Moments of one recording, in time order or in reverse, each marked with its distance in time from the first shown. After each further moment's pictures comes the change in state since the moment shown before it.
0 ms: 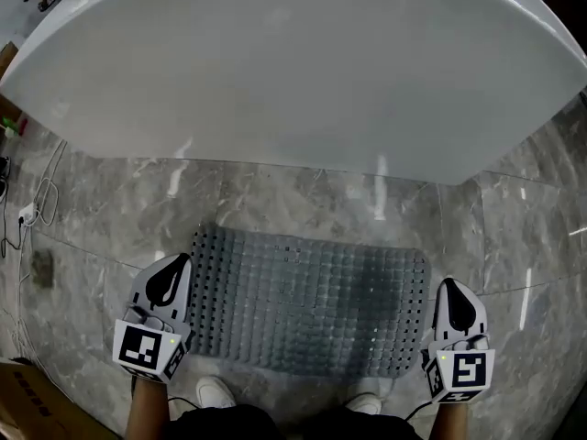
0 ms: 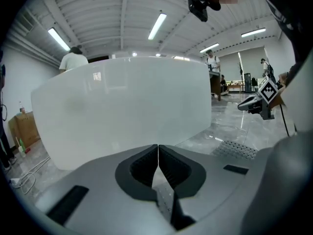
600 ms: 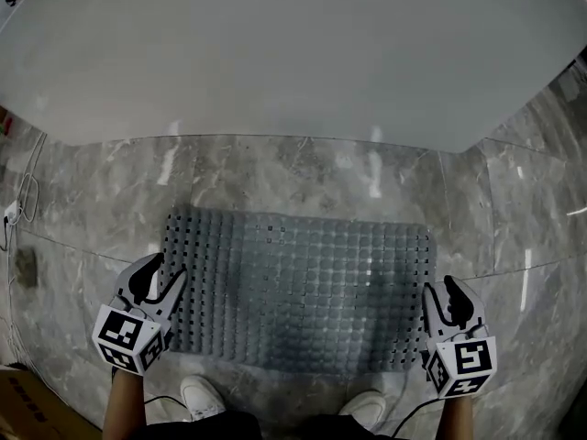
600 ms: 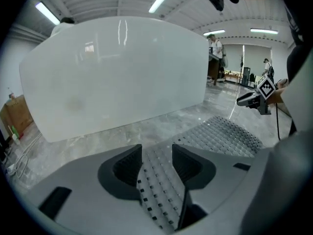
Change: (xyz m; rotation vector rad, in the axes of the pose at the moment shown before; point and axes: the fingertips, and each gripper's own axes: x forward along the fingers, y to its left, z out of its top) left arm 0.014 -0.020 -0.122 -0.038 0.284 -0.104; right arm 0.010 0.011 -0.111 0.077 0.205 0.072
